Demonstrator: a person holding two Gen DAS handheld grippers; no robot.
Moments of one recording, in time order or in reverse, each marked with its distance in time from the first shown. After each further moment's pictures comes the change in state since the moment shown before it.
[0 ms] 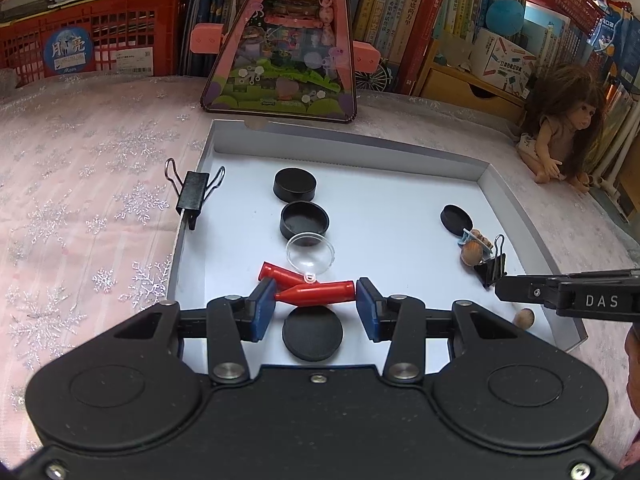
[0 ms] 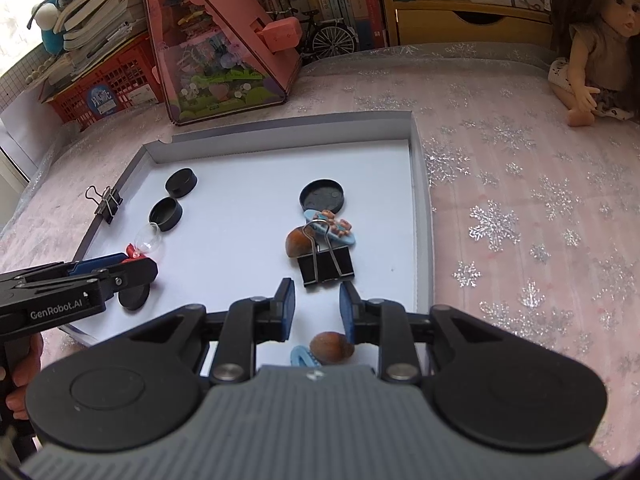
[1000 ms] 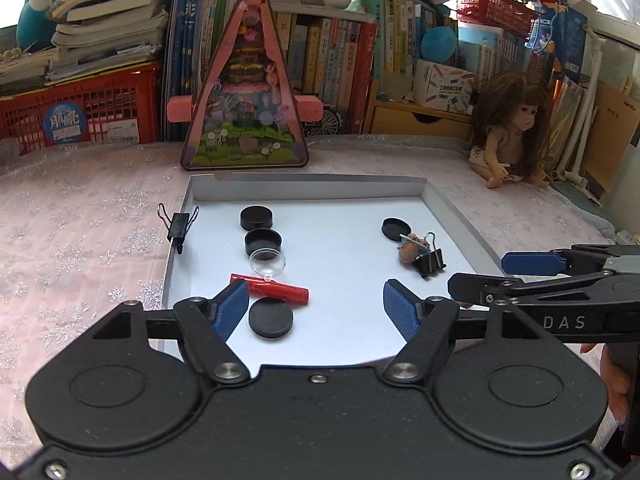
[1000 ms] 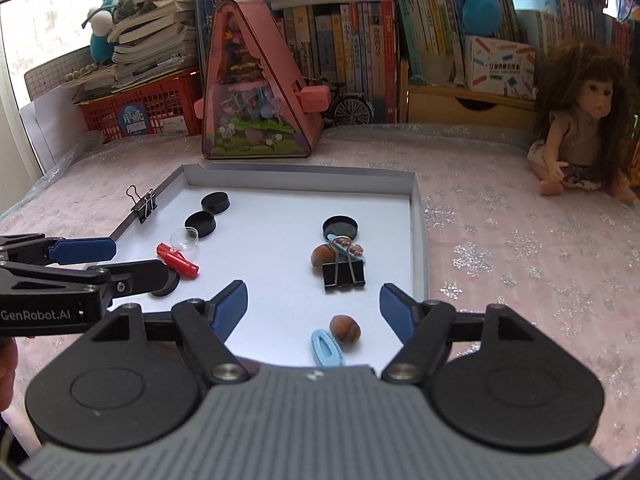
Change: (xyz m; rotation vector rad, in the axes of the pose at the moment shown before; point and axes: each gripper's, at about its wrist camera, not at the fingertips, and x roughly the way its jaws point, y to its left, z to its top) left arm -0.074 -0.039 -0.038 0.138 -0.173 -0.021; right arm -0.054 0.034 -0.047 -0.146 -0.242 -0.071
